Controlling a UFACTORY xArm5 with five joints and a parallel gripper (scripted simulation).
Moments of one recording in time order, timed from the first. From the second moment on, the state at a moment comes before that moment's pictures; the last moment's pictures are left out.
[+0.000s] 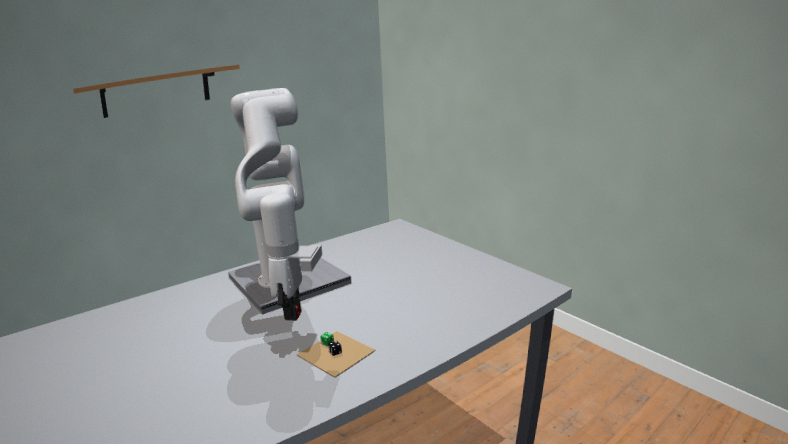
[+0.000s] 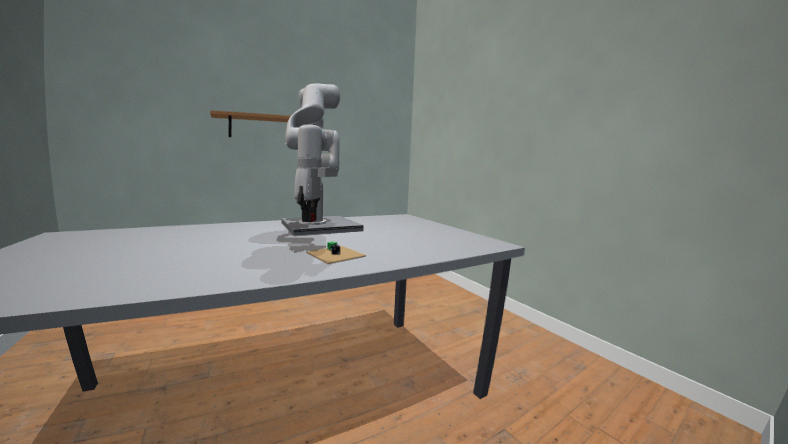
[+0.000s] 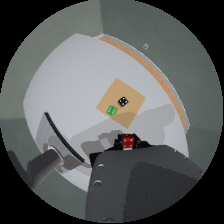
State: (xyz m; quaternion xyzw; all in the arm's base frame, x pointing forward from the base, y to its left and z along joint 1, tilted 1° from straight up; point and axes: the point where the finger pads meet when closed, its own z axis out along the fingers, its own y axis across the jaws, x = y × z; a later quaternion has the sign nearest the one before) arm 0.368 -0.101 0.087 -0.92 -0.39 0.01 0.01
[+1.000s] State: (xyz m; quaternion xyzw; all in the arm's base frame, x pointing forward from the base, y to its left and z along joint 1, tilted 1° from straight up) arm 0.412 -0.034 0.085 -0.64 -0.77 0.01 0.01
